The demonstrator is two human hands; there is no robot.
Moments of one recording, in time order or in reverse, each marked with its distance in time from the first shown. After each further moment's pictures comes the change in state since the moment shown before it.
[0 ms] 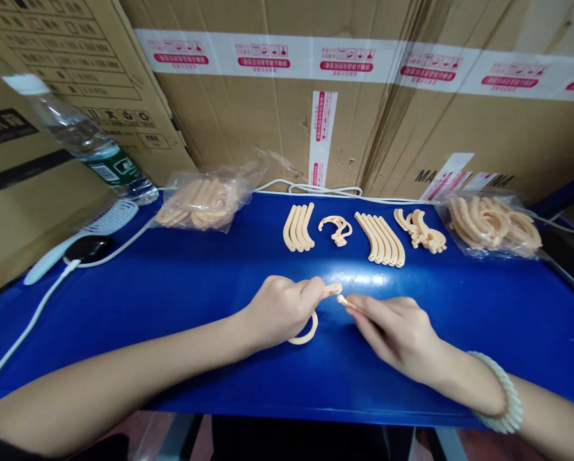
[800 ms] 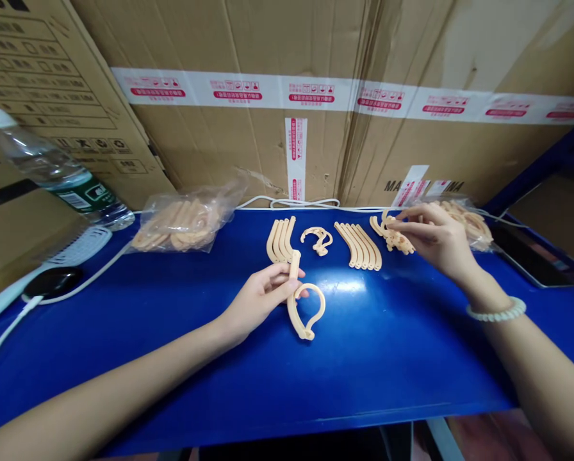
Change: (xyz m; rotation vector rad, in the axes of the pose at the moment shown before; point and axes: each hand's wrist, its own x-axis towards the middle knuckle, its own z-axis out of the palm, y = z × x) left_hand 0.009 -0.016 -0.003 -1.410 -0.134 -0.930; right_hand 0.004 0.122 -0.102 -0.392 0.157 0.110
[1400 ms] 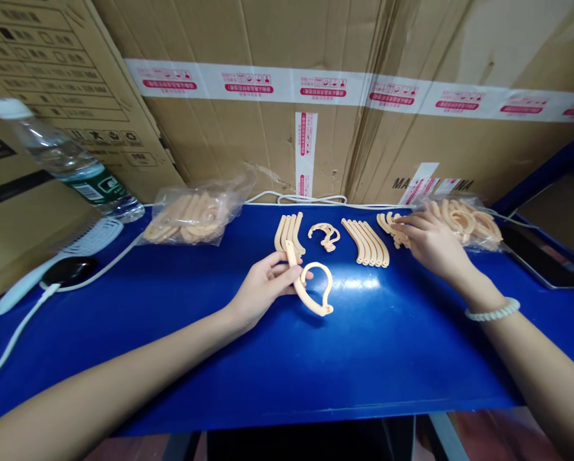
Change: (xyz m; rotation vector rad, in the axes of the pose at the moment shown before) left_hand 0.003 0.000 -0.003 -0.213 0.115 0.001; right_hand -0.008 0.002 0.022 -0.294 -0.198 -0.110
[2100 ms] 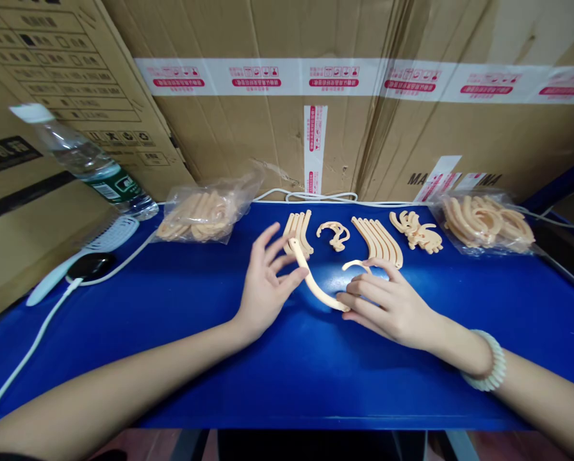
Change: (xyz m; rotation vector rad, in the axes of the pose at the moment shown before) left_hand -0.001 -0.010 -0.002 0.333 0.174 0.503; right_hand 0.010 -0.128 -0.007 0.305 0.070 -0.391
